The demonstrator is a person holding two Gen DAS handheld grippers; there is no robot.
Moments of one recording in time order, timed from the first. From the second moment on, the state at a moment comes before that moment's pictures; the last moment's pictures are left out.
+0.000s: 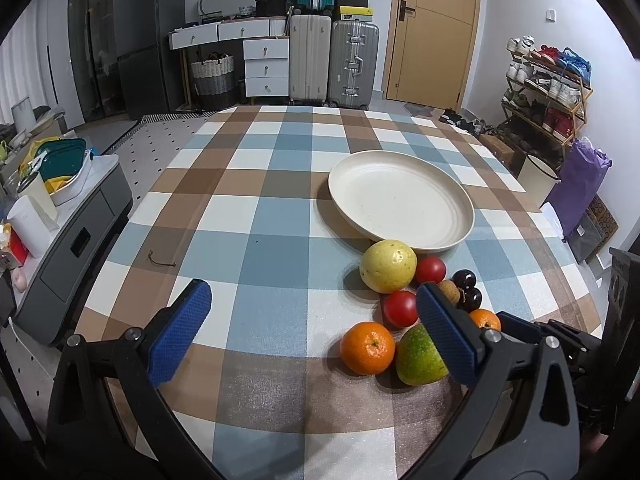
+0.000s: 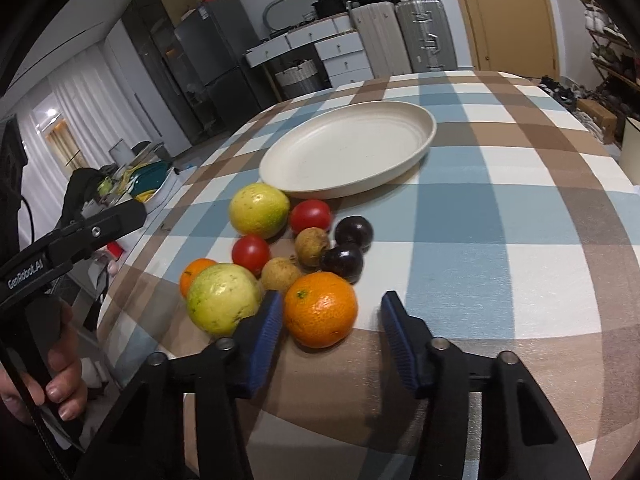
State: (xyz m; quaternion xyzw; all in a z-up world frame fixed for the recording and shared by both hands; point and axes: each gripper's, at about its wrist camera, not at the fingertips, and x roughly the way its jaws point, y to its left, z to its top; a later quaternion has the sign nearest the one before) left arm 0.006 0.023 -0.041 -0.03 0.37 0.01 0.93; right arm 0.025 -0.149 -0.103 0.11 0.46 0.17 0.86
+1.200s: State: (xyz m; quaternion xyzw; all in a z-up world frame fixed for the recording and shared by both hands) left arm -0.010 -0.028 -0.070 0.02 0.39 -0.16 0.90; right arm 0.020 -0.167 -0.085 0.14 0.44 0.20 0.86
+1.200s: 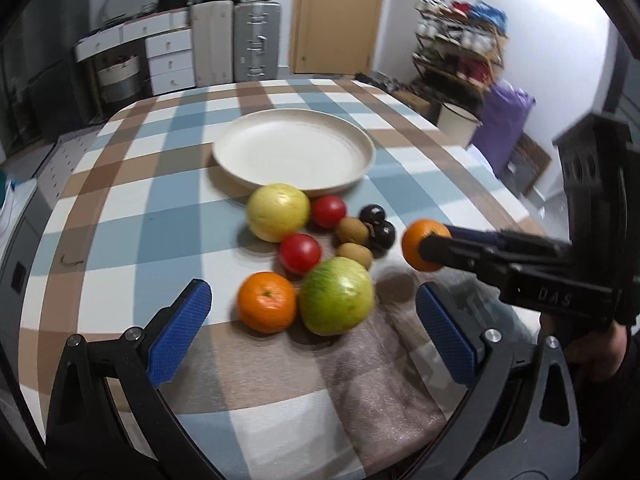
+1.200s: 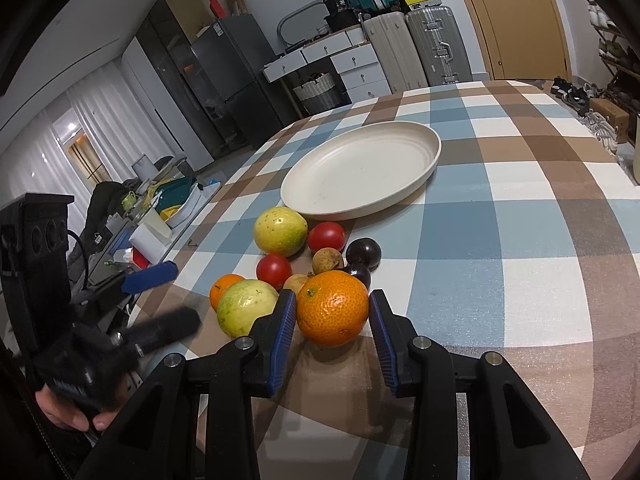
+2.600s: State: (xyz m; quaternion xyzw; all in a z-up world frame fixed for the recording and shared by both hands) left arm 0.020 -0.045 -0.092 0.04 0.45 -0.23 0.86; right arm 0.013 -0.189 -0.092 0.18 0.43 0.20 0.86
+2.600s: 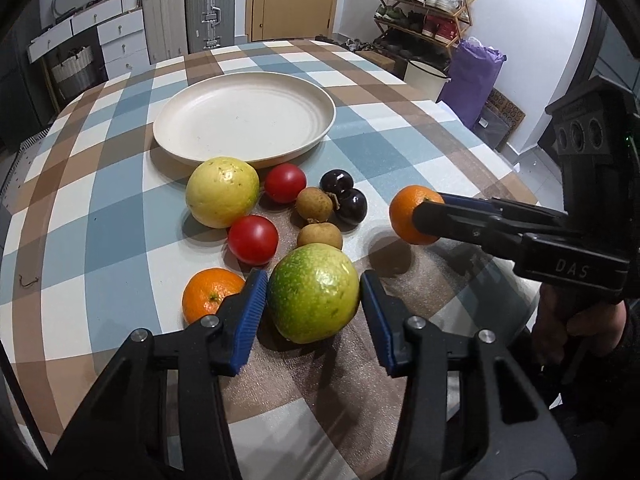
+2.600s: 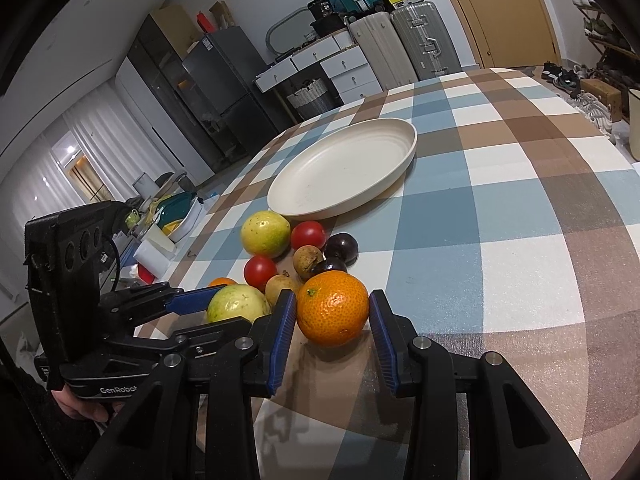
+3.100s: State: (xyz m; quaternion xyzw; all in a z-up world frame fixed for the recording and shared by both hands) left arm 0.015 -0.030 -0.053 -0.01 0.41 -0.23 0.88; right arm 0.016 -0.184 -0.079 0.19 0.42 0.21 0.86
